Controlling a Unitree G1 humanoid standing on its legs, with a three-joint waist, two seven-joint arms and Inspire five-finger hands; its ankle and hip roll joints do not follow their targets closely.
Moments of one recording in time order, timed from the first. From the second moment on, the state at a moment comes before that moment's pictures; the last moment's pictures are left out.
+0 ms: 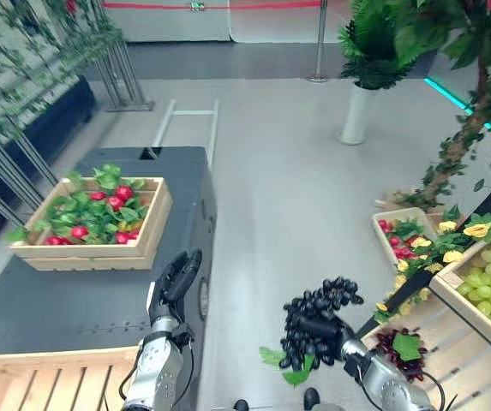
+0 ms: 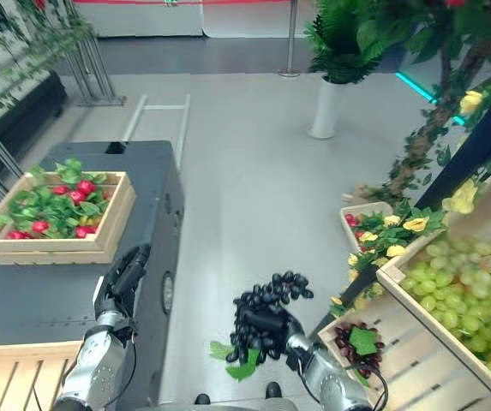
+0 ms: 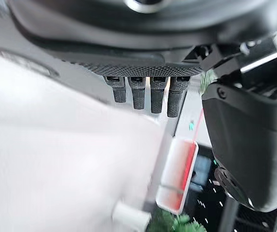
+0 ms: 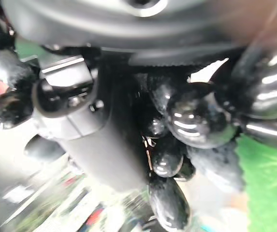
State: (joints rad) left arm 0.02 0.31 -0.15 0.43 -0.62 -0.28 0.18; right arm 0.07 -0.28 0.35 0.56 0.83 0.15 0.41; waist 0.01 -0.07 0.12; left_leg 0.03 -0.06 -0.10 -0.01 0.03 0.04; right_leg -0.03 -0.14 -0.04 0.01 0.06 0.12
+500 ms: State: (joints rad) left arm 0.04 0.31 -0.18 0.49 -0.62 -0.29 0.18; right arm 0.10 -0.22 0.29 0.69 0.80 0.22 0.42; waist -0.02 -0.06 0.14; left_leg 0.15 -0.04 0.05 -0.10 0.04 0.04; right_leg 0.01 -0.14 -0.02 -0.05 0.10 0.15
